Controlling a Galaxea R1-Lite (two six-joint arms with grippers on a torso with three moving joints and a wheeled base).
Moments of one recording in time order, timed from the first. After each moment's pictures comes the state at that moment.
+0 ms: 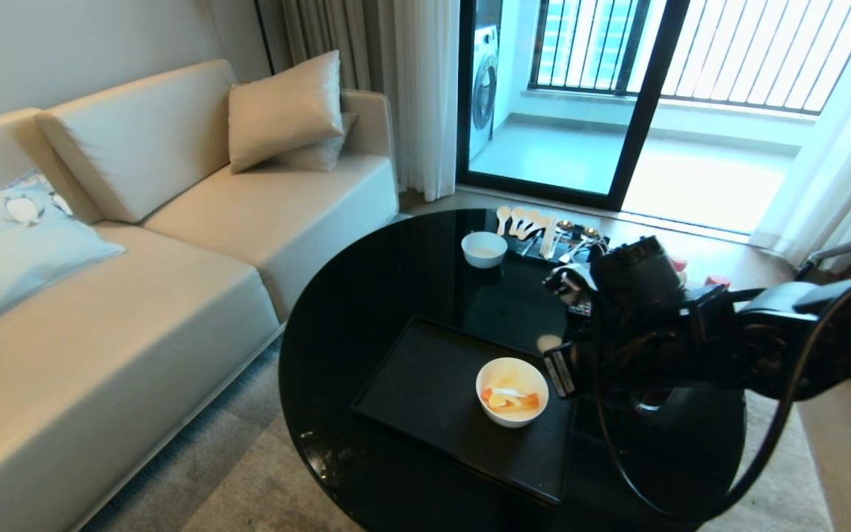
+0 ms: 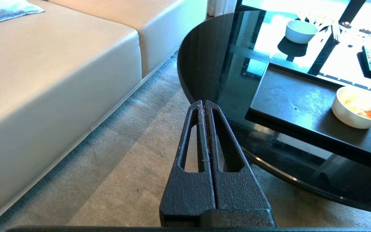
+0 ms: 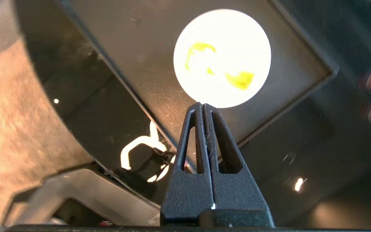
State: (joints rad) left arm 0.00 0.00 0.00 -0.01 0.01 -0.09; right arm 0.56 1.84 -1.06 -0.04 -0.01 0.09
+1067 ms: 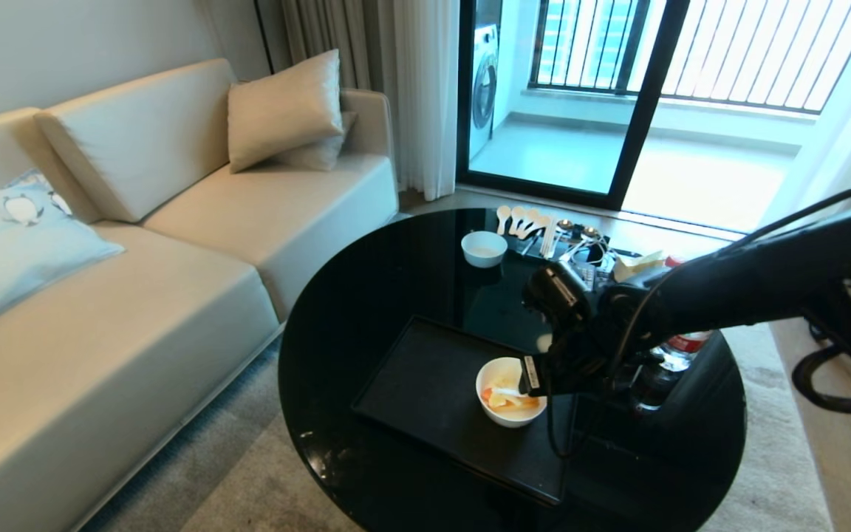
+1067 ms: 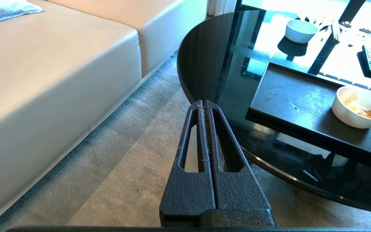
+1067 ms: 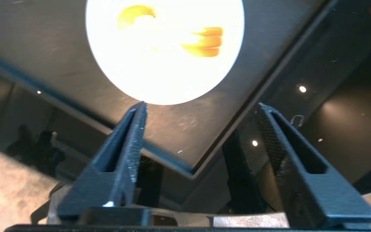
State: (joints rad) left arm 0.00 0.00 0.00 -0.01 0.01 -0.09; right arm 0.53 2.16 -1.40 0.32 -0.15 0.35
